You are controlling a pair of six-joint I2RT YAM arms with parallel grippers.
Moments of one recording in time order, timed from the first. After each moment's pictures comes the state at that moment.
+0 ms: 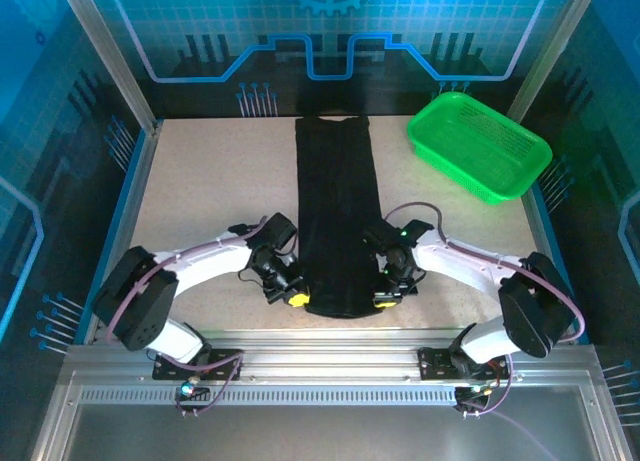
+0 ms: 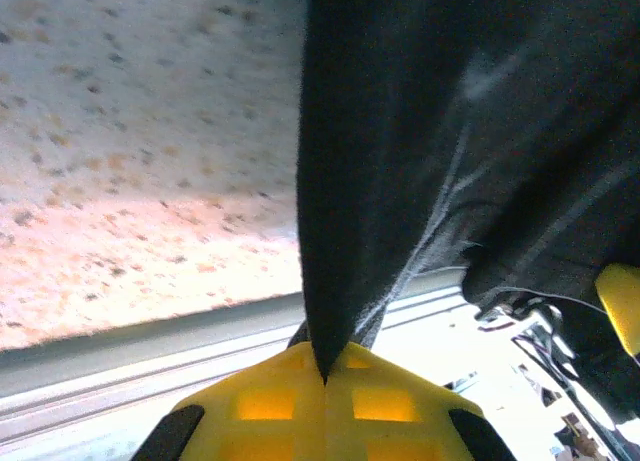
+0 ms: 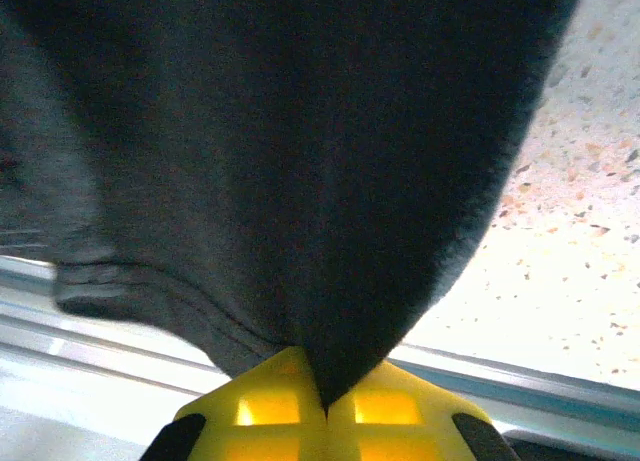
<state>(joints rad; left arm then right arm) -0.61 1.48 0.82 -0.71 0.65 -1.06 0.71 1.44 0.92 -1.05 -0.26 0.65</state>
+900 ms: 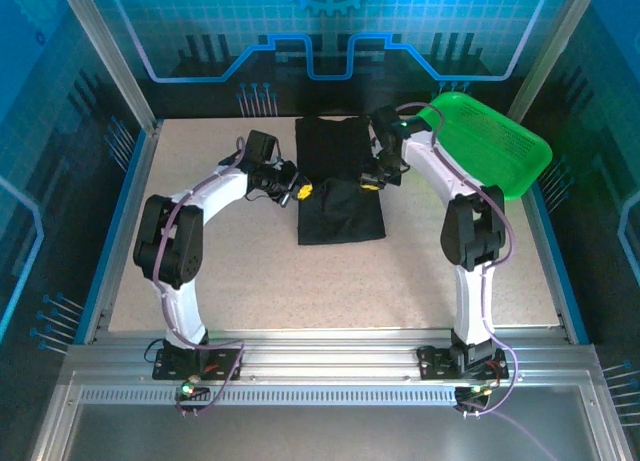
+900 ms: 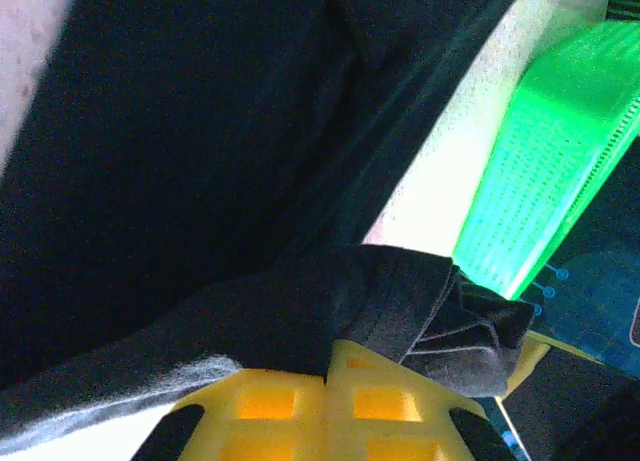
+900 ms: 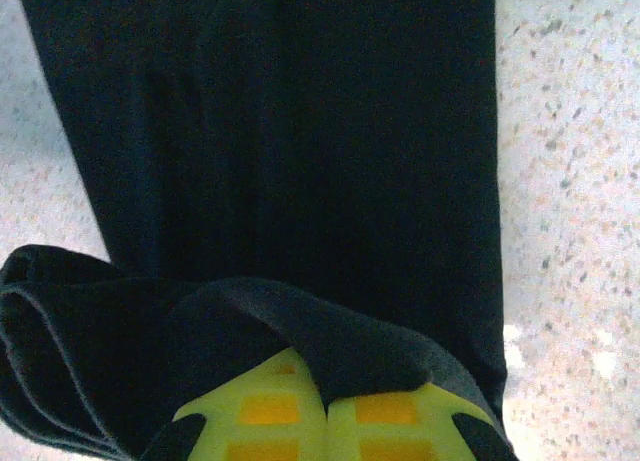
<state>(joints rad) -0.25 1.94 1.41 -0.41 0.62 -1.22 0.34 2.13 1.97 -1.14 -0.21 0.53</state>
